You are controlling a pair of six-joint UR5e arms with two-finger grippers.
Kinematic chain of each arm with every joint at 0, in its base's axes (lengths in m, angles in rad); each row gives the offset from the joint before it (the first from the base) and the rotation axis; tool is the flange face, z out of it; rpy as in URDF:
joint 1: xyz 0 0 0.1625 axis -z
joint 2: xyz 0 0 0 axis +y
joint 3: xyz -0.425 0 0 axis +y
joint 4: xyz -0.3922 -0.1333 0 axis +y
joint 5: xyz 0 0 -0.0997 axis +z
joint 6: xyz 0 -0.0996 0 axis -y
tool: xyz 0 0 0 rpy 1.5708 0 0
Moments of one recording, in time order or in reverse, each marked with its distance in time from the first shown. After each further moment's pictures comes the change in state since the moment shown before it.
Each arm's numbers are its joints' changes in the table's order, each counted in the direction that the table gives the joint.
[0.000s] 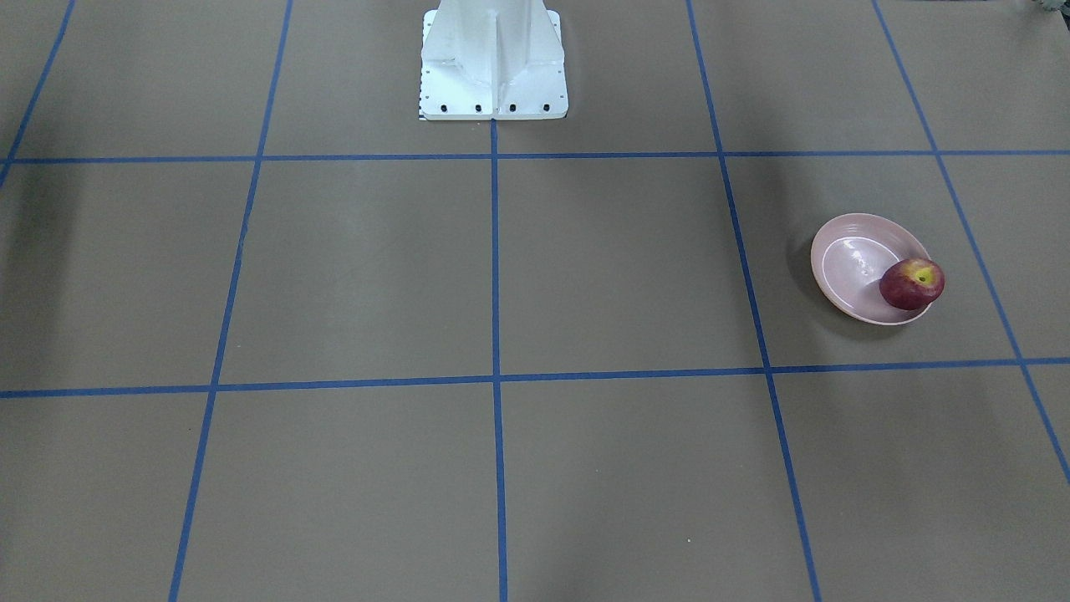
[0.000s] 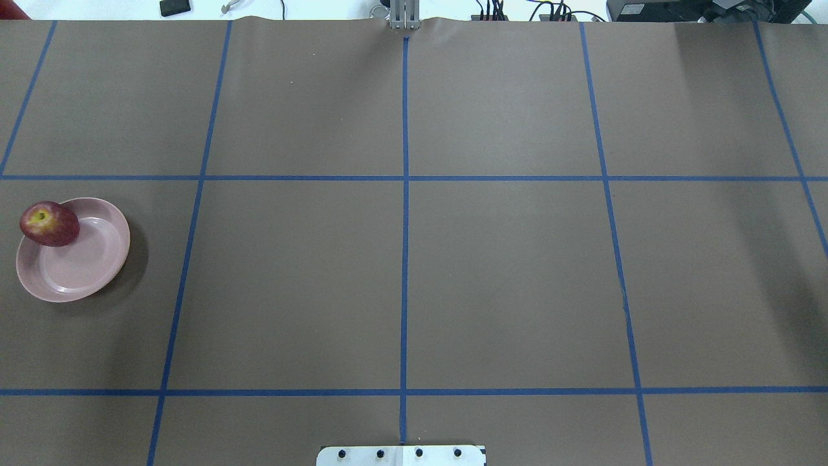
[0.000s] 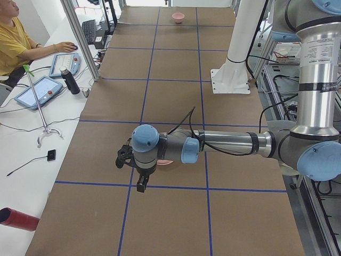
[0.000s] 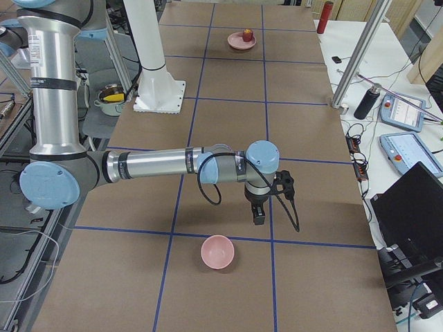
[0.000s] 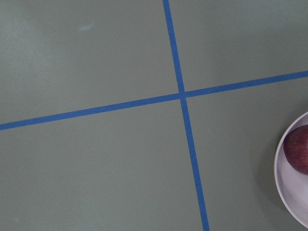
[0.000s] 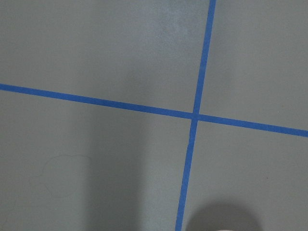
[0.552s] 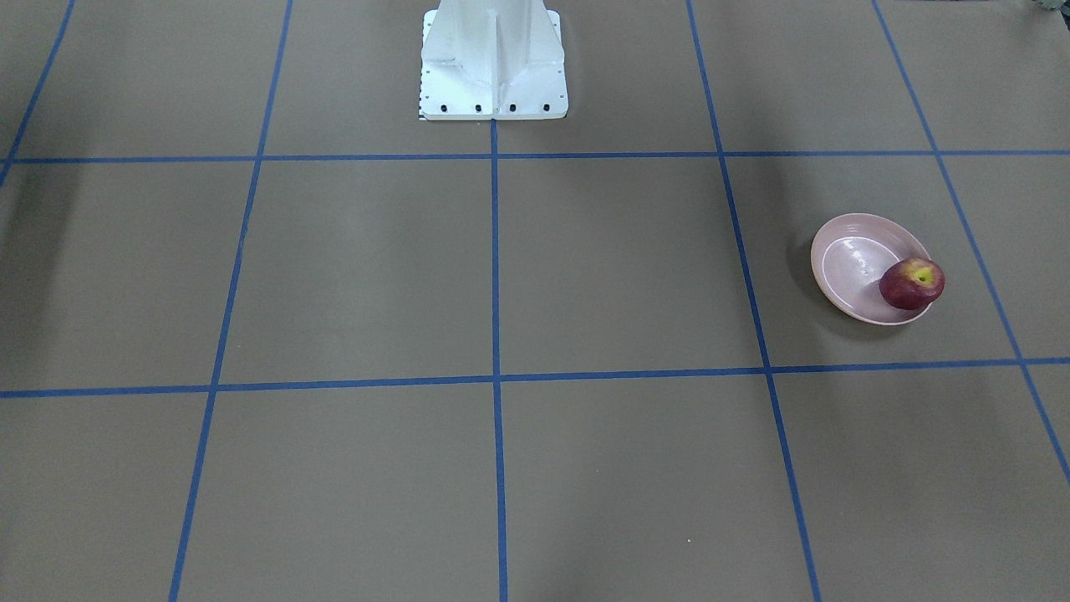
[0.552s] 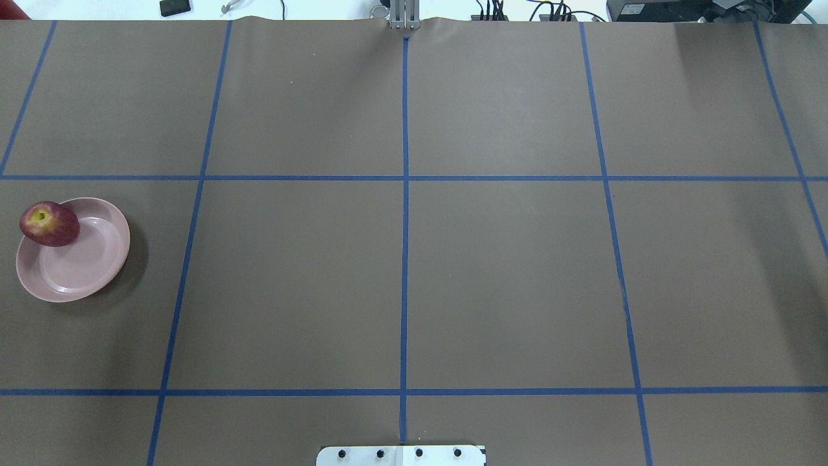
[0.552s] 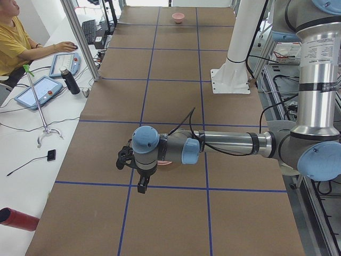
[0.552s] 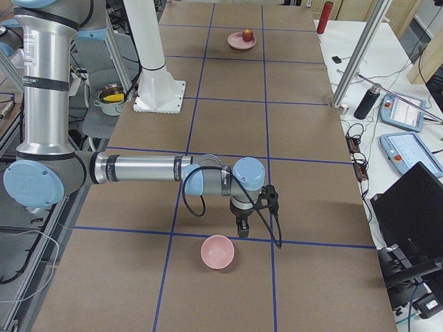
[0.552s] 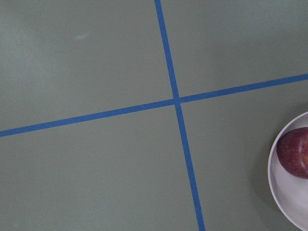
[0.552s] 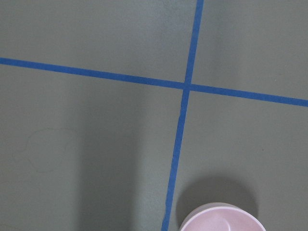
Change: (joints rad) left arm 0.000 -0.003 -0.006 -0.003 0.000 0.000; right arm 0.002 0.084 0.016 -0.014 0.007 -0.083
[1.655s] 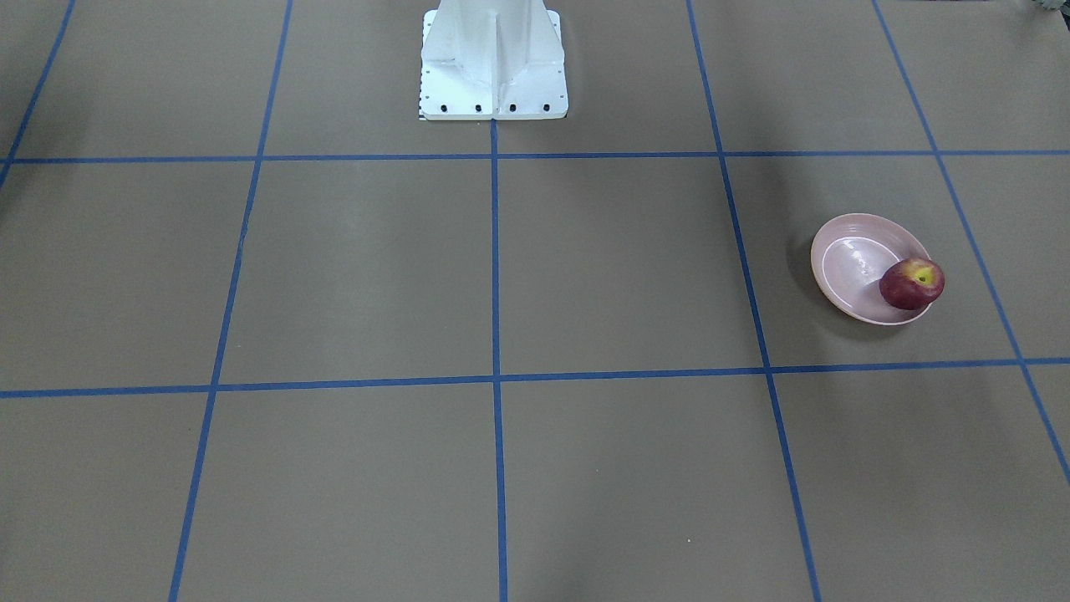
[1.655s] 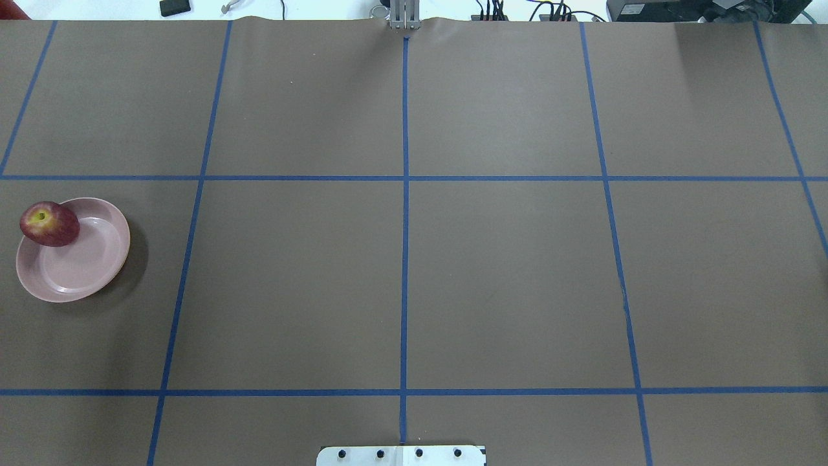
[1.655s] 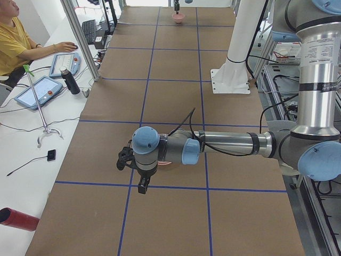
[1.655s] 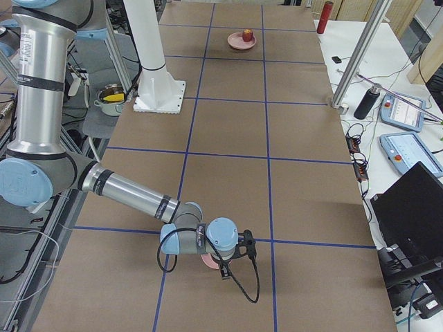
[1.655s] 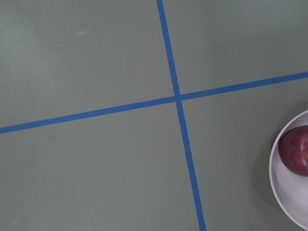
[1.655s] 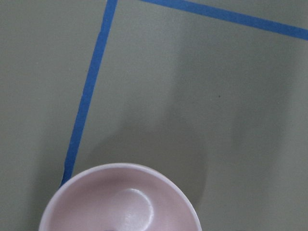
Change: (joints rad) left arm -0.002 -0.002 -0.001 0.000 0.000 0.000; right arm 0.006 0.046 0.373 -0.453 -0.010 -0.040
